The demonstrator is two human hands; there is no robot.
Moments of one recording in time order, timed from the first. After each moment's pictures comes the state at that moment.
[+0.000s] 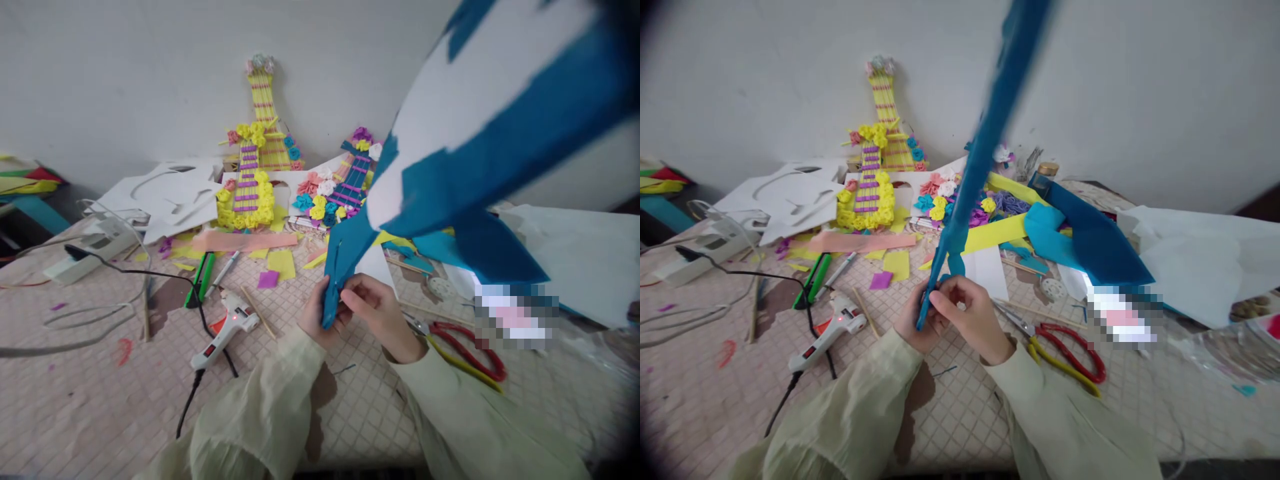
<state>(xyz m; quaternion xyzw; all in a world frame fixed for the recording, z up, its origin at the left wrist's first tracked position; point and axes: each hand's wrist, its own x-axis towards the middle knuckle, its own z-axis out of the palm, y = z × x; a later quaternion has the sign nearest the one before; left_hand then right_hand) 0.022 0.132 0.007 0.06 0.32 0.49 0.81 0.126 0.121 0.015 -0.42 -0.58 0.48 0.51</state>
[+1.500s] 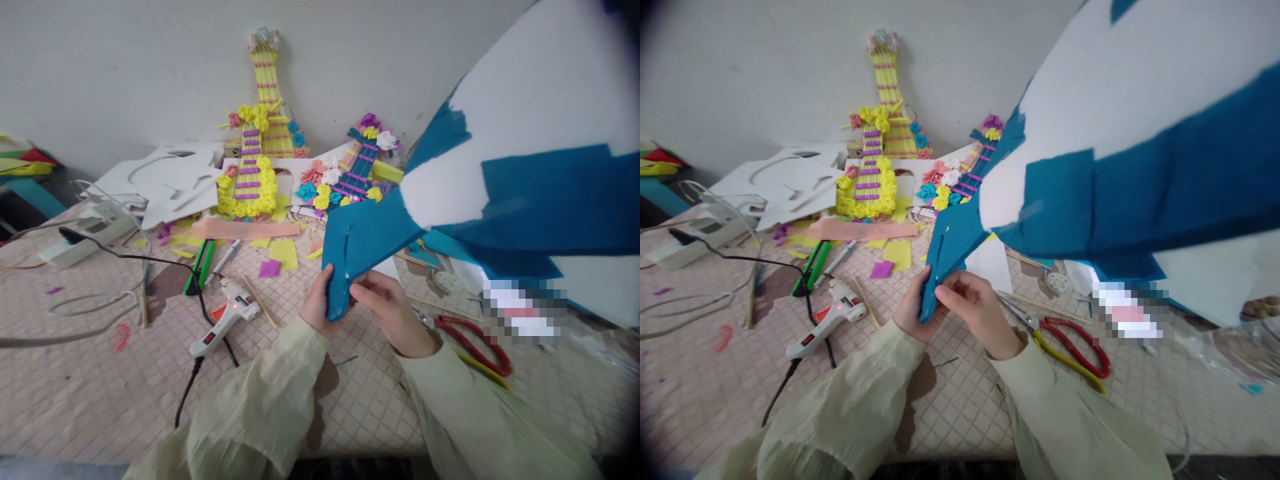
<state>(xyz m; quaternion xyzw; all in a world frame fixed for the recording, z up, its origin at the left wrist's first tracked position) 0.022 0.132 0.004 0.09 0.34 0.52 0.78 0.127 0.117 0.016 -0.36 -0.54 0.56 0.51</state>
